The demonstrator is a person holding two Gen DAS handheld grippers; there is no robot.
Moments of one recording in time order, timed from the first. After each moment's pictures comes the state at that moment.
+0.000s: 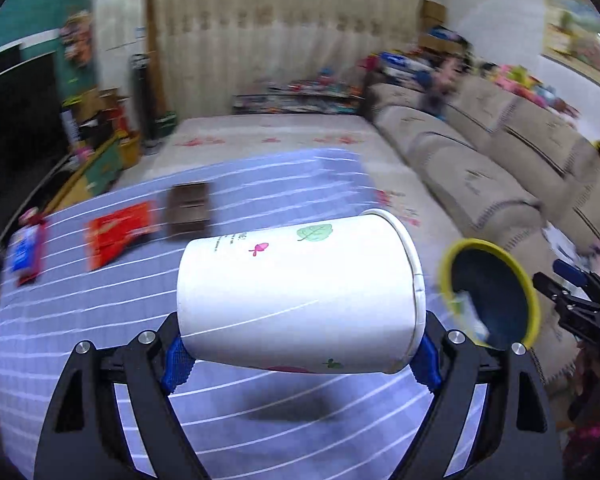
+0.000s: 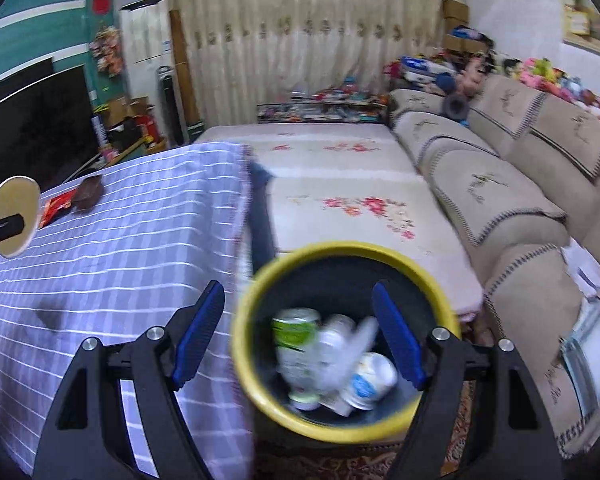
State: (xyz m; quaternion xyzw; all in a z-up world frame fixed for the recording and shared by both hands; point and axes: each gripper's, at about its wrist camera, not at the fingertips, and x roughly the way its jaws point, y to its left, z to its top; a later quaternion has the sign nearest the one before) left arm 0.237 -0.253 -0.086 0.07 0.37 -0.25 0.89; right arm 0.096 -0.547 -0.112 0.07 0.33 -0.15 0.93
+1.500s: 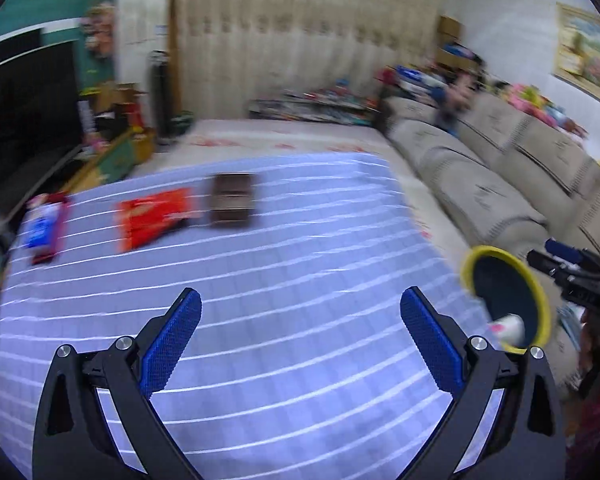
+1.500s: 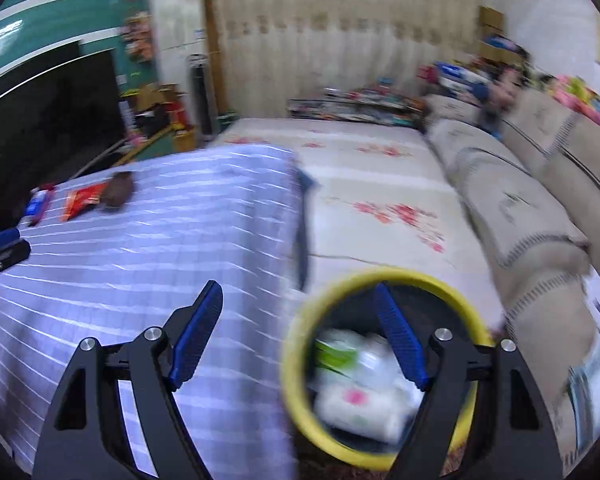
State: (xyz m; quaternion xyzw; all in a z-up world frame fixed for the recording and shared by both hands) left arm 0.250 -0.159 -0.093 0.03 0.35 -0.20 0.91; right arm 0.164 -0.494 -0.096 0.04 0.35 -0.06 0.93
